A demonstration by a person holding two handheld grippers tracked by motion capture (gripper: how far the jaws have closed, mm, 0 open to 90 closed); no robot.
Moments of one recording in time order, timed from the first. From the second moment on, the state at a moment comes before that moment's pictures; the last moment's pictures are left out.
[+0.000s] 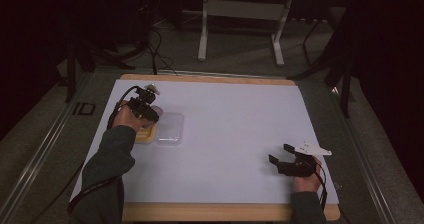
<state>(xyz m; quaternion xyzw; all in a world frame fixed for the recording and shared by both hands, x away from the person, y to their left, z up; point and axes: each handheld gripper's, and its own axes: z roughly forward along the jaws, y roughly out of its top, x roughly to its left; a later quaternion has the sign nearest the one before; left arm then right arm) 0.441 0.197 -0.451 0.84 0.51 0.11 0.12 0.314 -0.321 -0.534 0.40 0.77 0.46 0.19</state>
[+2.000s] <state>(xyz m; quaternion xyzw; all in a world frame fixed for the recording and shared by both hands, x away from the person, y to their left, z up) 0.431 0.225 -0.487 0.79 0.59 0.10 0.12 0.314 -0.320 -0.534 0.40 0.77 0.46 0.19</state>
